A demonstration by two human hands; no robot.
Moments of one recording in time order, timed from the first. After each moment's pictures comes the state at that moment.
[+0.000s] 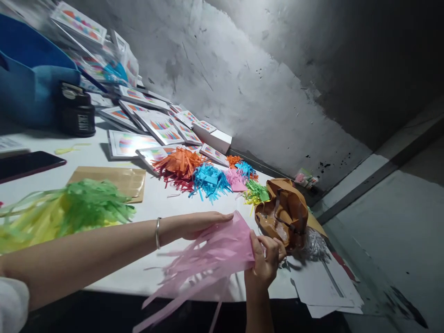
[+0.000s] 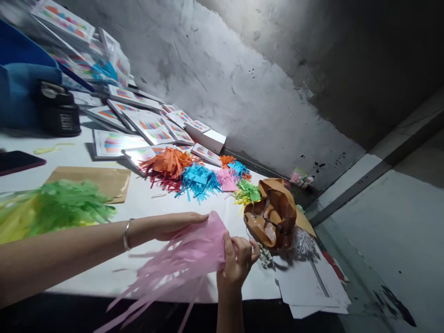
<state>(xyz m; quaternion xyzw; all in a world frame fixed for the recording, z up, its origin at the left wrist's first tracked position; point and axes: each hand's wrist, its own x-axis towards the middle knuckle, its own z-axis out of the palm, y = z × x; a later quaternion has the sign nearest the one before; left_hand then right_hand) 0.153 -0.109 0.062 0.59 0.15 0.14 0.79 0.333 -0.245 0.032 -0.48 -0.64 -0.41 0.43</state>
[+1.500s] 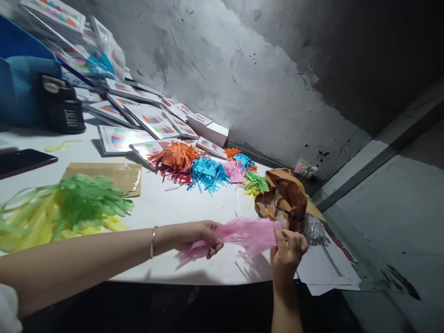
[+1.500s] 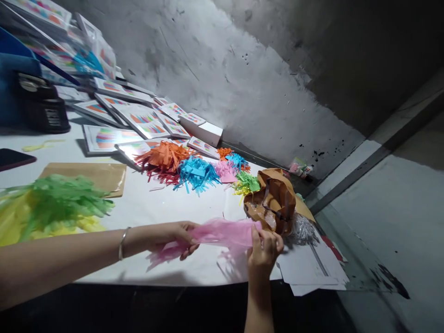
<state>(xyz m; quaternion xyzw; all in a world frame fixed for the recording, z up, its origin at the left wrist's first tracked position) 0.157 -0.134 0.014 0.52 0.11 0.07 0.85 0.407 -0.274 0.025 -0.53 -0.62 -0.46 0.35</state>
